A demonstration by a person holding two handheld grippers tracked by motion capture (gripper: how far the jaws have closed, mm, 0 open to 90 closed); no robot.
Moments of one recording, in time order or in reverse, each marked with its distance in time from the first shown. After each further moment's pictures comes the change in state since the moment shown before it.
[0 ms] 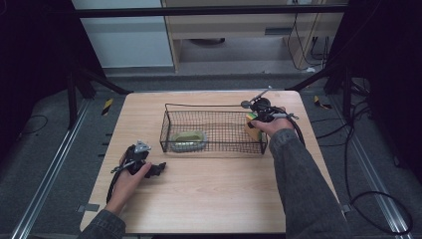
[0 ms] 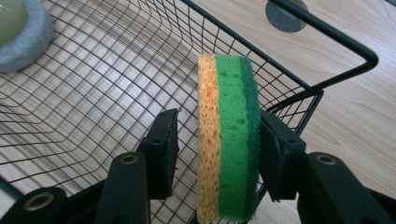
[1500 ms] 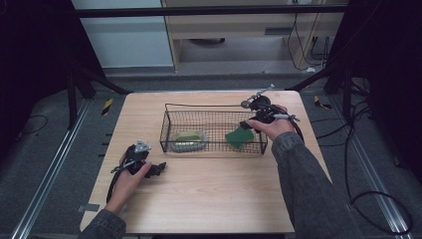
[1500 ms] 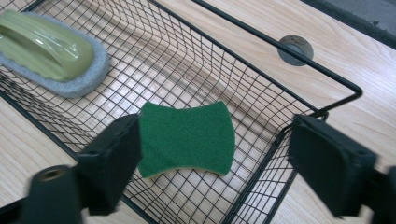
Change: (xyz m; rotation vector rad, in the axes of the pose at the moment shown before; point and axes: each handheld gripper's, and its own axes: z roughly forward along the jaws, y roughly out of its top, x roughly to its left) left arm 0.000 0.000 0.000 0.001 -0.002 0.003; right arm 0.021 0.002 -0.035 -0.119 0.030 0.010
